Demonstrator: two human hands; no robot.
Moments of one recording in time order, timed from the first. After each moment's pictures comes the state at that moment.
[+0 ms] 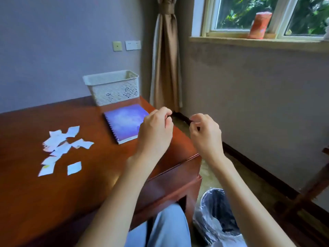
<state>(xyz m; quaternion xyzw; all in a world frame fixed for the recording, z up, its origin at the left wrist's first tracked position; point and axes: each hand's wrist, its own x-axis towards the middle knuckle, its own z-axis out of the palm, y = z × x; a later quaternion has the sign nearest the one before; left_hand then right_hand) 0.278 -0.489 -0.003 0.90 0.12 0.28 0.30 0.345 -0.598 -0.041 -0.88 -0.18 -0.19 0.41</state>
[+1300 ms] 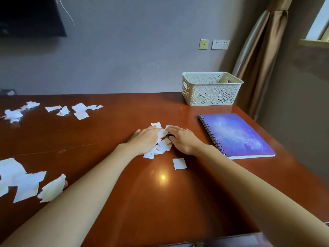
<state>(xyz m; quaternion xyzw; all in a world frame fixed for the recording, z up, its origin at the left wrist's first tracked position) 0.195 -0.200 -0.051 0.95 0.30 0.01 0.12 0.318 -0.284 -0.076 -0.81 -0.55 0.10 0.15</state>
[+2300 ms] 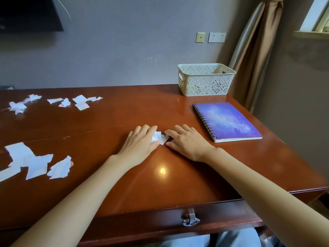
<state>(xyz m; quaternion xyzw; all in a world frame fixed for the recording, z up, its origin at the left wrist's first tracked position) 0.152 -0.235 -0.085 0.96 0.26 0.09 0.04 0.285 -0.350 -0.080 -0.78 -0.63 -0.06 0.03</state>
